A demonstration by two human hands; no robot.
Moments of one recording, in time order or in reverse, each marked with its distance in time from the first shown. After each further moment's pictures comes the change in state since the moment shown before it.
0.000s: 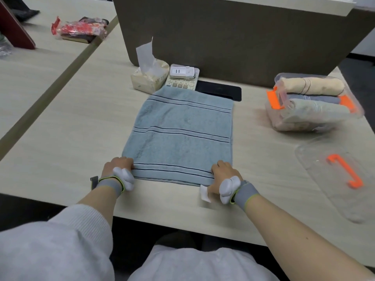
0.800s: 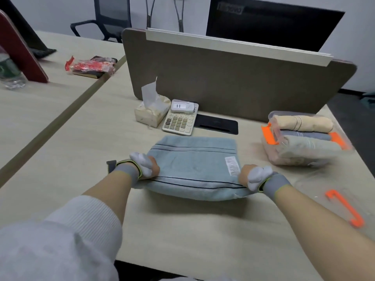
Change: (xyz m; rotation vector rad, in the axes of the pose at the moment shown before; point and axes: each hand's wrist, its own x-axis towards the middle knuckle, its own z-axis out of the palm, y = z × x) left_hand 0.033 0.062 -0.107 0.013 -0.053 0.149; right_hand 0.008 0.048 -0.124 -0.118 -0.077 0.182
